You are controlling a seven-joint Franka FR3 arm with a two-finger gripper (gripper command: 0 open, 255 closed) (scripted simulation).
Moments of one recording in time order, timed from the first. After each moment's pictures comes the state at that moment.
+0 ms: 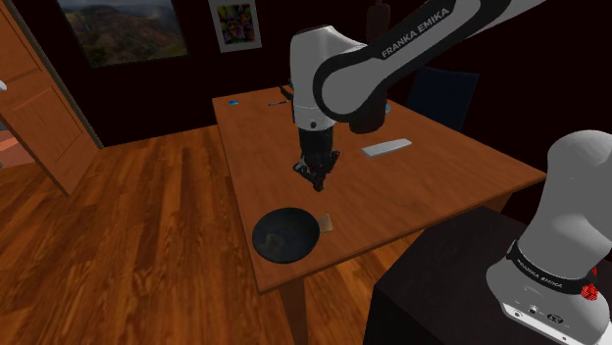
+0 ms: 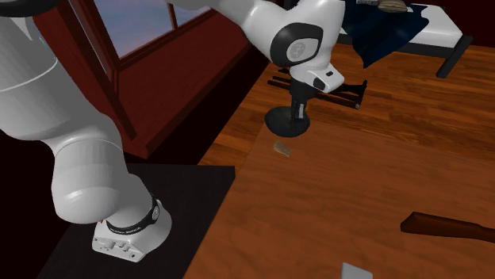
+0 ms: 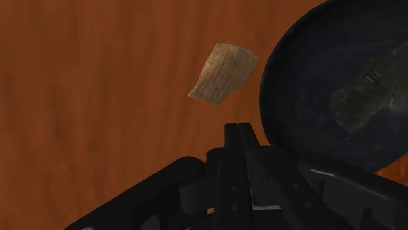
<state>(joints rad) 0.51 -0.04 -0.01 -2.24 0.05 2.18 0.52</state>
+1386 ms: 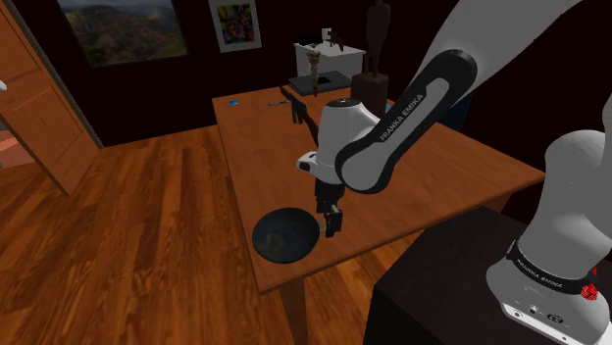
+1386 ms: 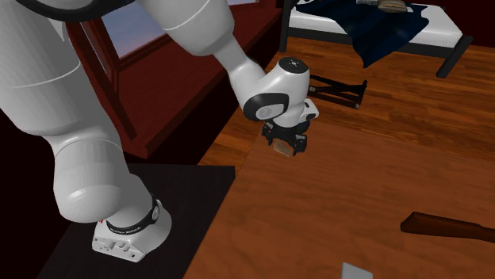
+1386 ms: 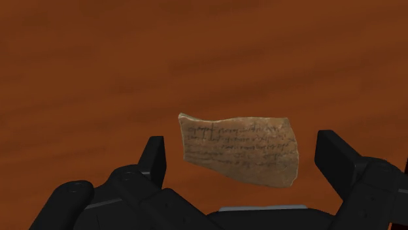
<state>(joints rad) 0.56 0.09 -0.03 -2.51 0.21 2.70 -0.73</state>
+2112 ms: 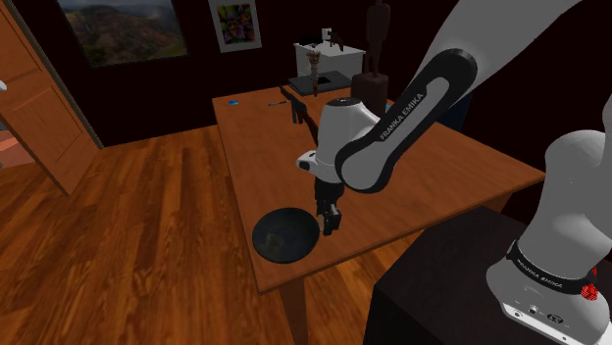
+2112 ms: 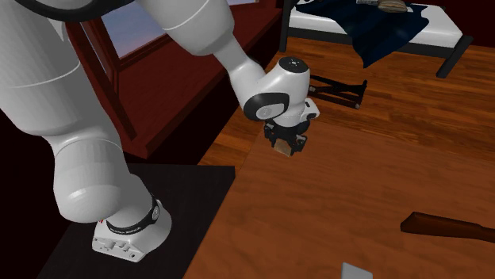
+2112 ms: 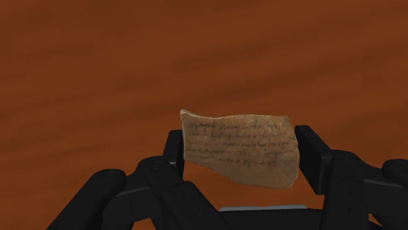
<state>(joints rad) 0.56 0.08 -0.03 -2.51 0.21 2.70 -0.73</state>
